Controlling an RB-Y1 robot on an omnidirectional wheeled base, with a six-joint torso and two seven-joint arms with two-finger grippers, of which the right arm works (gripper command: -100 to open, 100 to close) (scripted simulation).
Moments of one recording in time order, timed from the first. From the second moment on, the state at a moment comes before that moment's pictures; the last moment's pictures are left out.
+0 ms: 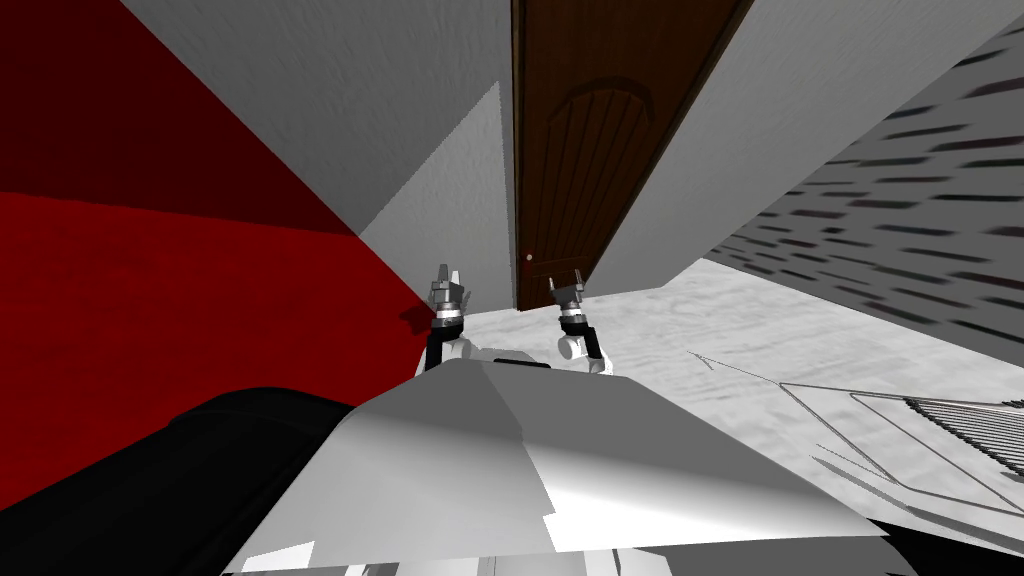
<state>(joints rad) 0.15 -0.20 0.34 -1.82 -0.42 -0.51 -0.48</state>
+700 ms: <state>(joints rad) 0.05 -0.26 0.43 -1.68 -0.51 -0.52 -0.64</state>
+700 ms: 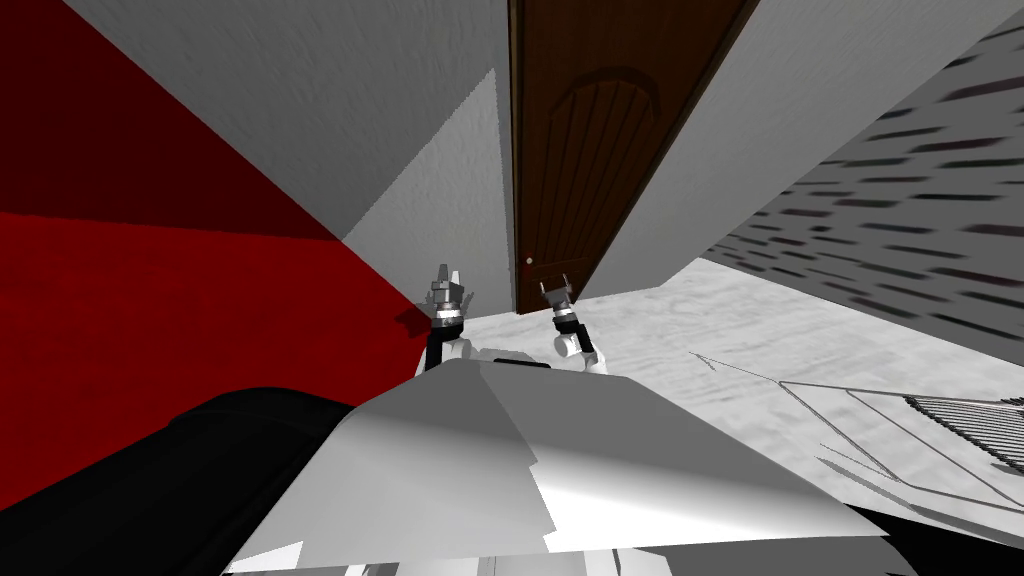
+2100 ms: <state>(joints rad) -0.12 -0.36 0.60 -1.43 -0.70 -0.52 -0.94</state>
